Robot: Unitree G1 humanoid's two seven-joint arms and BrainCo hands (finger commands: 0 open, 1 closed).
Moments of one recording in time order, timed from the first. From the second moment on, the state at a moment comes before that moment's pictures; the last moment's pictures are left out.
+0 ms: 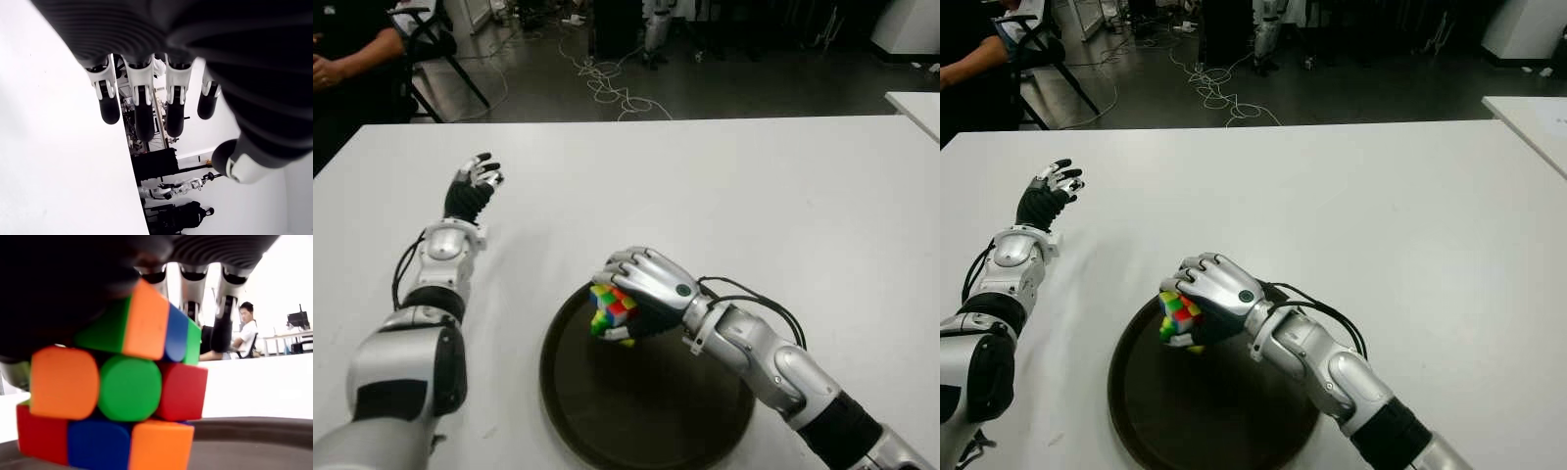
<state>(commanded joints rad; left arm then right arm) -0.82 0.29 0.20 1.32 0.03 -0.39 -0.04 -0.26 -0.28 0.61 -0.06 -0.95 -0.21 0.12</state>
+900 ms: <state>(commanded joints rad) -0.82 0.28 0.20 1.32 0.04 -0.38 -0.04 -0.32 -0.27 0.58 0.02 -0.96 -0.20 0.05</state>
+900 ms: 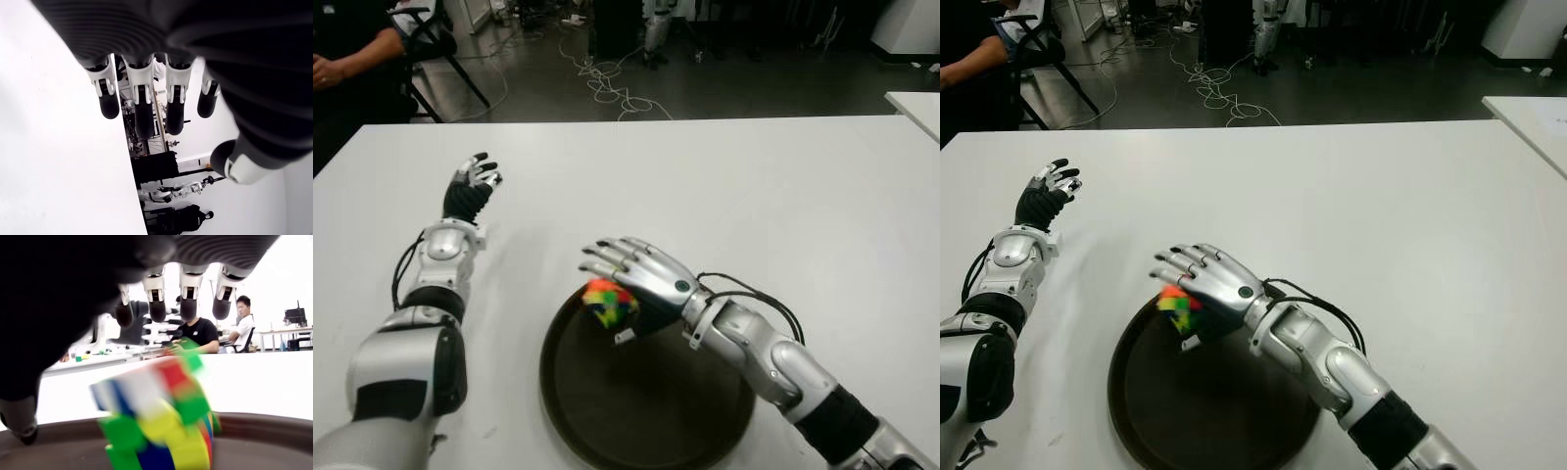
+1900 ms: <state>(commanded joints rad) -0.82 0.28 0.20 1.32 0.04 -0.38 -0.03 -0.89 -0.26 0.23 0.75 -0.67 -0.31 -0.33</state>
